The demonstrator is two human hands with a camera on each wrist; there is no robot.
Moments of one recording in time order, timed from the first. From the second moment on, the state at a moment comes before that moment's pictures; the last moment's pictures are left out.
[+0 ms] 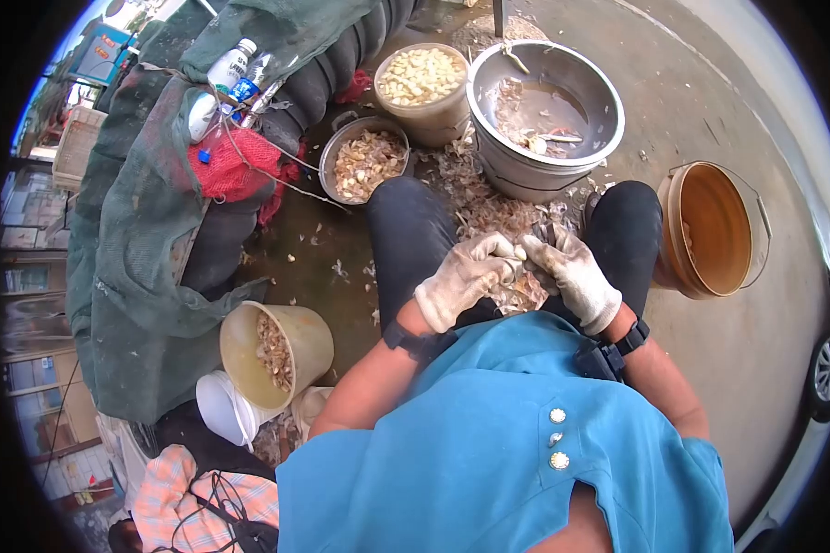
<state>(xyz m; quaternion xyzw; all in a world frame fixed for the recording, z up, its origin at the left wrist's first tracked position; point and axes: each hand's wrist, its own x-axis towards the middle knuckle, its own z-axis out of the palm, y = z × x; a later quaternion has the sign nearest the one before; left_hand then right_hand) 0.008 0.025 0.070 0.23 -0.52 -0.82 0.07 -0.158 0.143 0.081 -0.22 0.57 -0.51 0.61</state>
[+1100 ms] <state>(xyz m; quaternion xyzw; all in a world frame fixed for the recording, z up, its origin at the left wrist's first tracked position) -0.006 0.023 0.054 0.21 -0.57 -0.79 0.04 -0.171 0.147 0.059 -0.15 0.49 -0.51 0.69</state>
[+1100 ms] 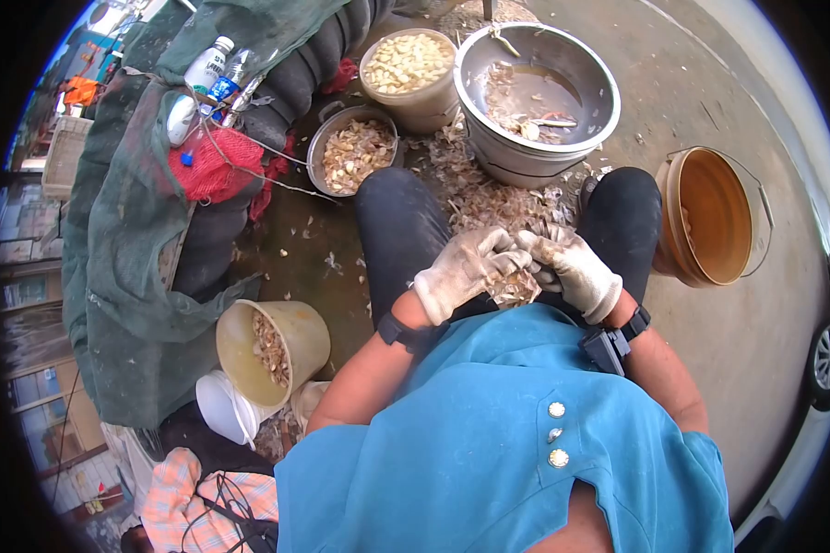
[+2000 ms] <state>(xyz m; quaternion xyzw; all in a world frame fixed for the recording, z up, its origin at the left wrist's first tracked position) -0.006 0.015 0.054 0.20 -0.50 -0.84 -0.04 -0.173 0.148 0.060 -0.05 0.38 -0.58 0.72</state>
